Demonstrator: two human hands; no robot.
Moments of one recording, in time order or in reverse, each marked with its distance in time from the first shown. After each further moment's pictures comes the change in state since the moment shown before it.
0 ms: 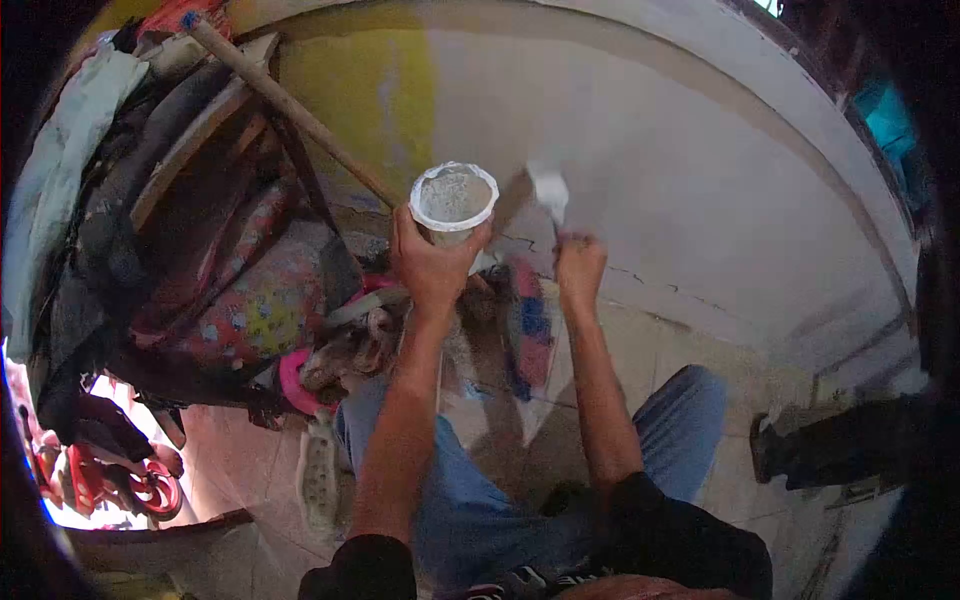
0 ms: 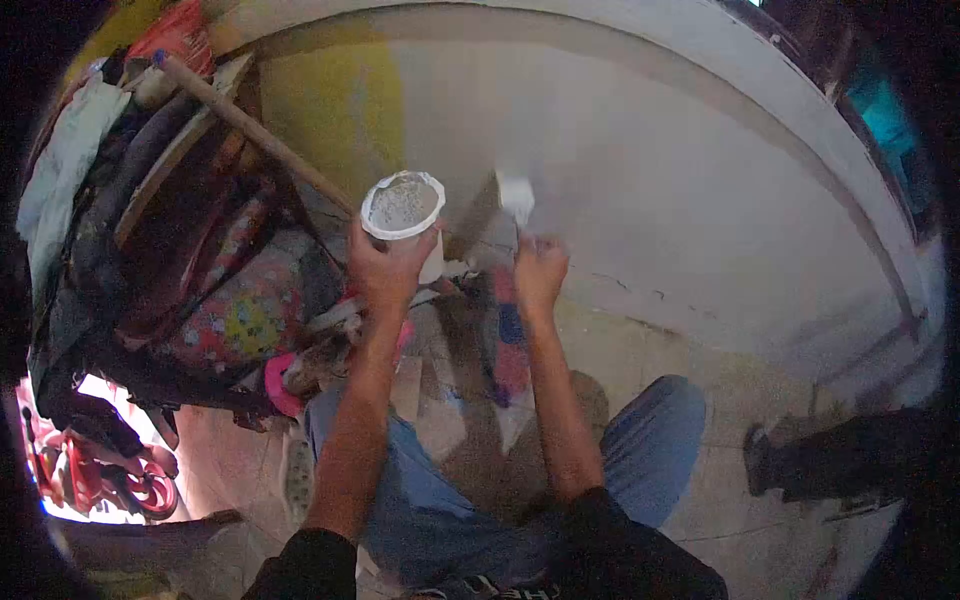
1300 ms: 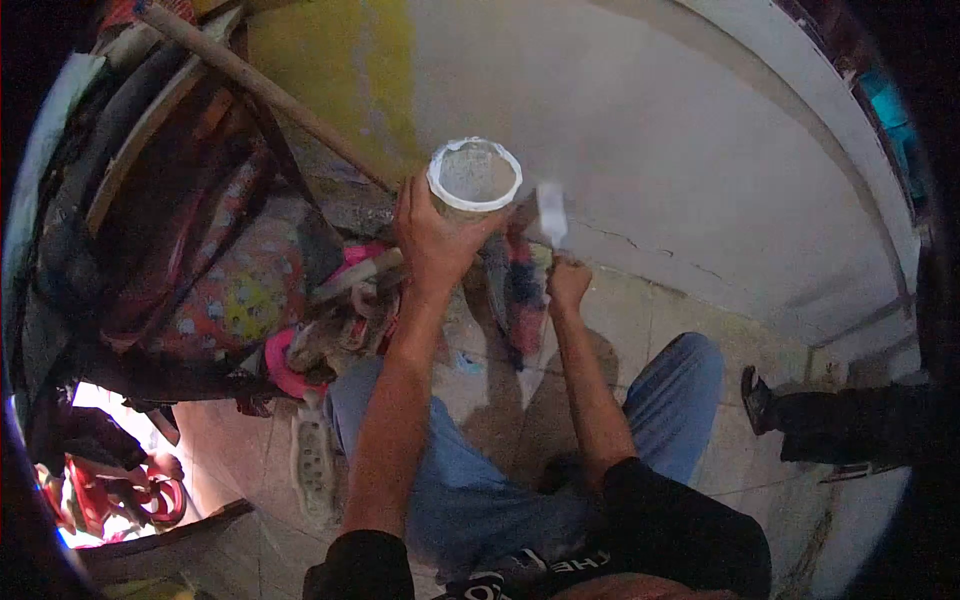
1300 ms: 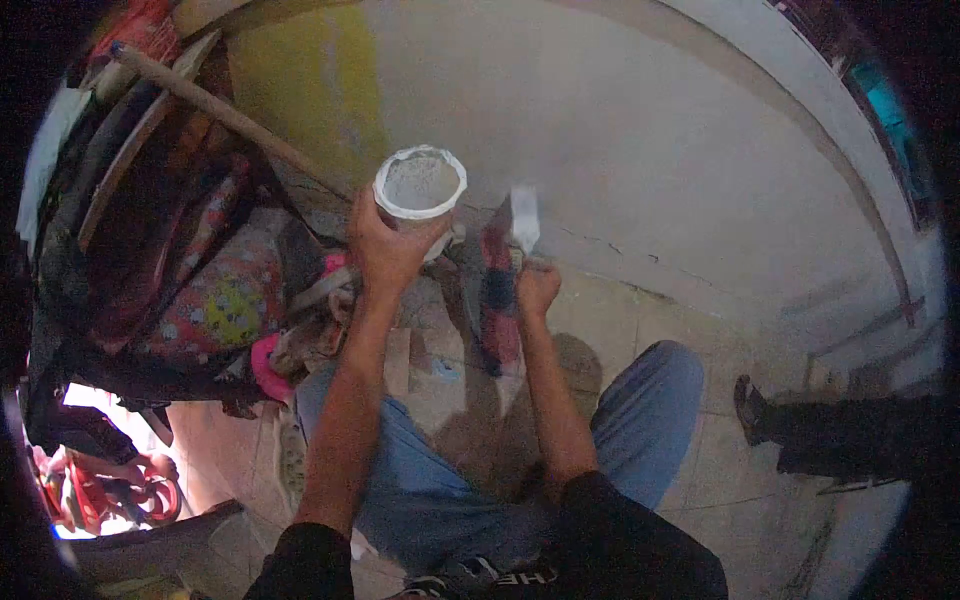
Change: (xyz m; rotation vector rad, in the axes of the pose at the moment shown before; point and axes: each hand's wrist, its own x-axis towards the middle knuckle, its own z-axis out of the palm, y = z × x) left_hand 0.017 -0.012 -0.018 -0.066 -0.185 0.087; right_hand -0.001 0.137 0.006 -0.046 0.221 0.219
